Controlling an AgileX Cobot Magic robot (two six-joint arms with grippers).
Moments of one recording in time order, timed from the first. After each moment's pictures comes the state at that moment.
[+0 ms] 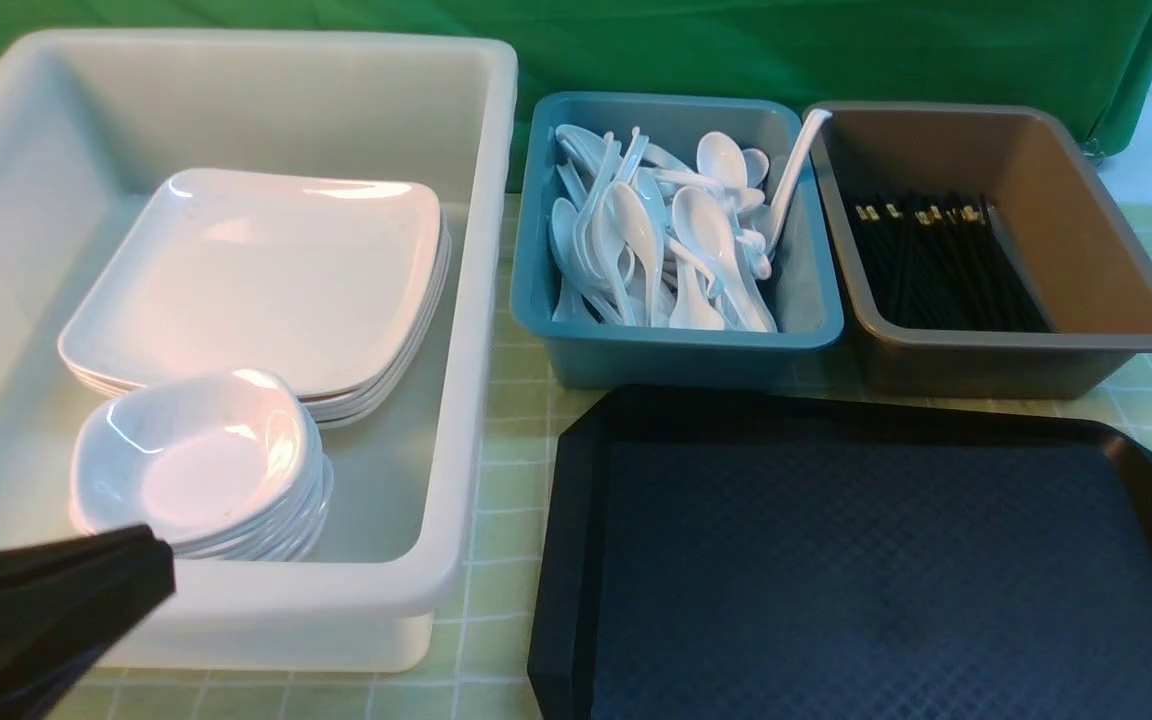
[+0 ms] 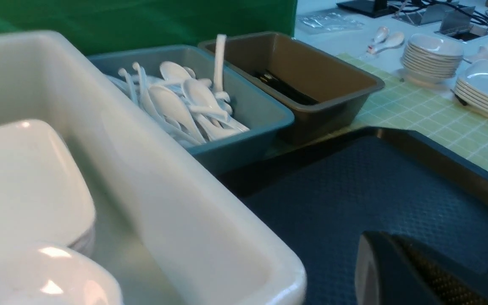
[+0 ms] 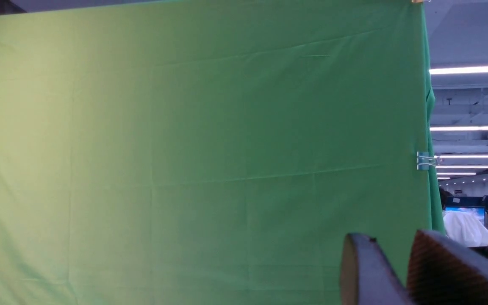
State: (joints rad) right arm 0.21 0.00 -0.26 0.02 -0.22 0.06; left arm -0.56 0.32 -0.48 -0.20 0.38 0.15
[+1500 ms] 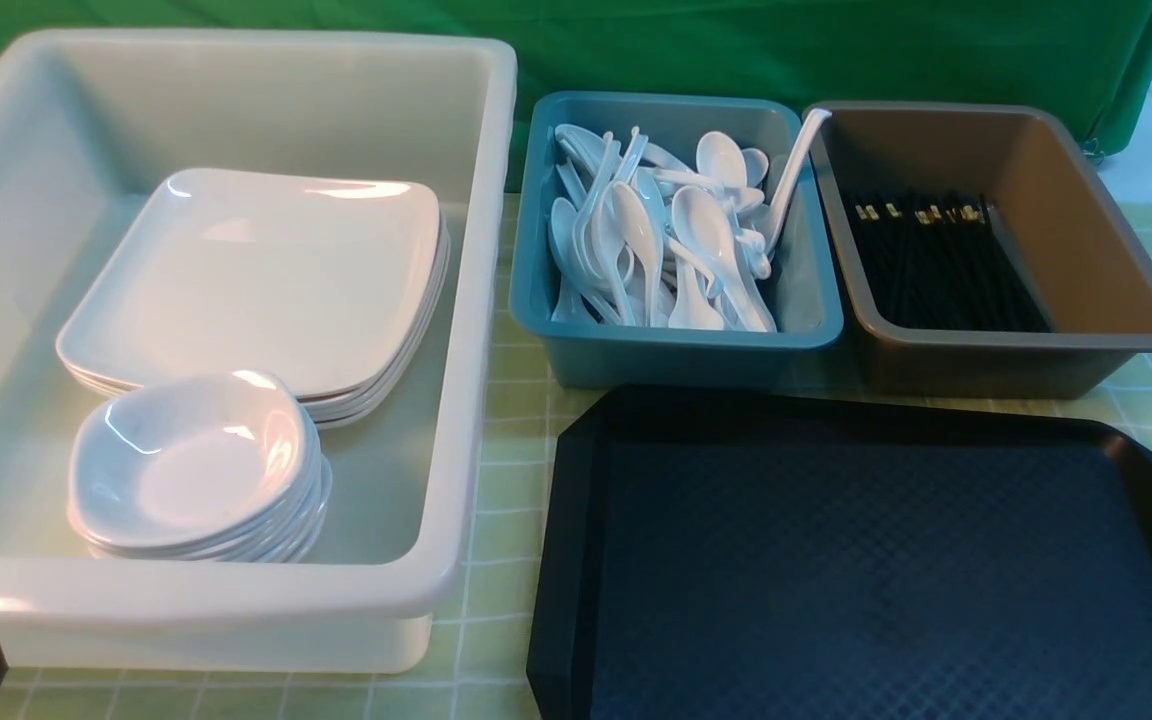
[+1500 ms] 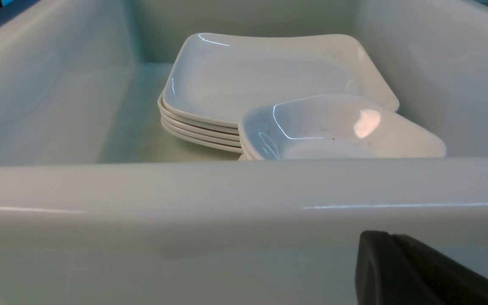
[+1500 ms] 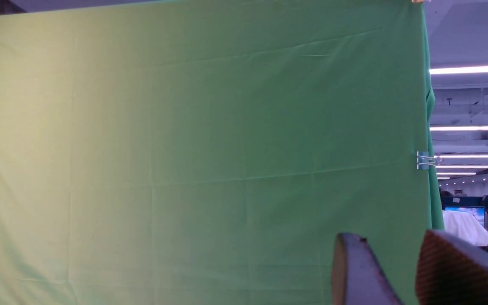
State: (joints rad) right arm 0.21 0.00 -0.26 0.02 -0.22 0.06; left arm -0.03 0.00 0.01 -0.06 0.22 0.07
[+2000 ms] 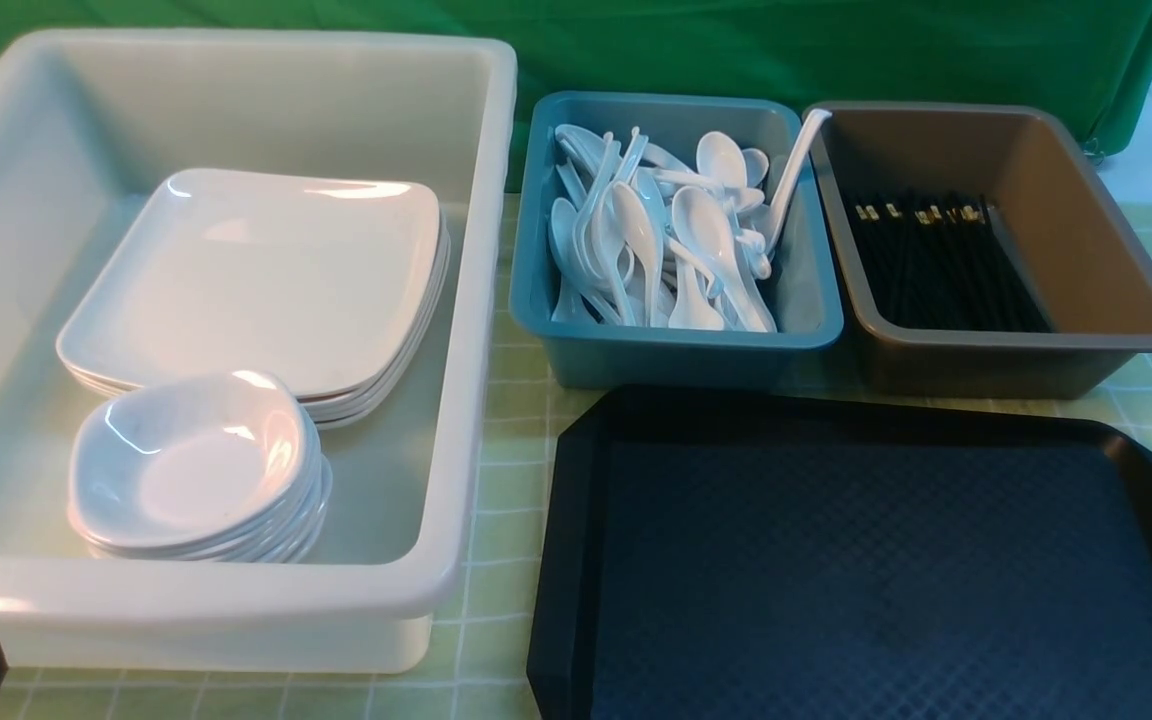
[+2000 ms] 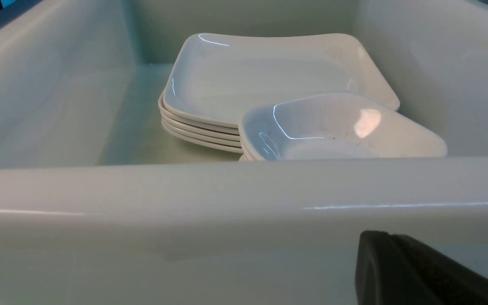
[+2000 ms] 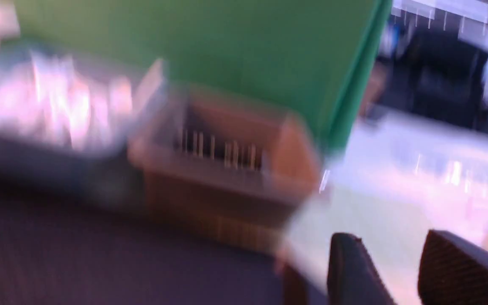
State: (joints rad) right arm -0.01 0.00 -0.01 0.01 0.13 -0.20; left arm -0.03 0.00 0.01 -0.06 0.22 0.08
